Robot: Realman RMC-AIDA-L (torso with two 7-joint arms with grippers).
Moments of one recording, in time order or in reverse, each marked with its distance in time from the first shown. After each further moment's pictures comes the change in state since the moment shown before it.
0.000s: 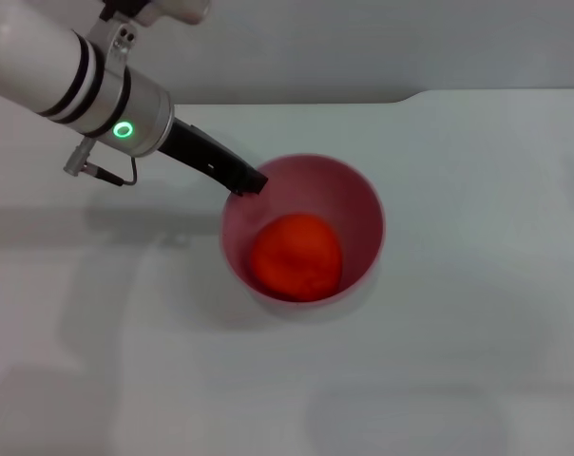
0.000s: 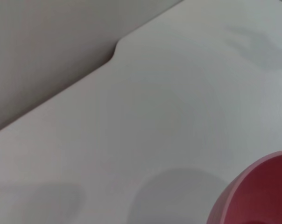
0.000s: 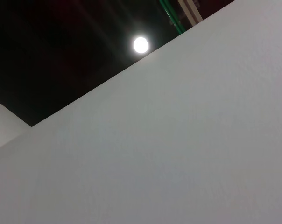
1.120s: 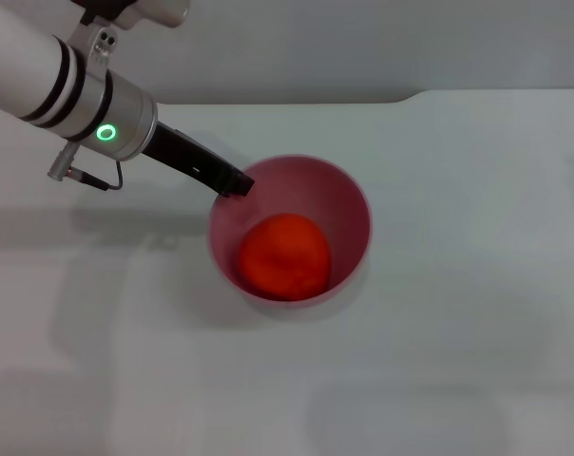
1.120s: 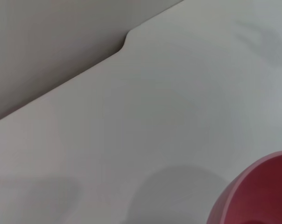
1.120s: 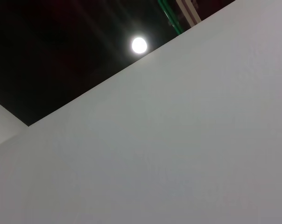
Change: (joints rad) left arm 0.017 0.006 -0.036 0.001 0.010 0.018 -0.004; right arm 0.002 -0.003 0.011 0.000 0.001 0.005 0.000
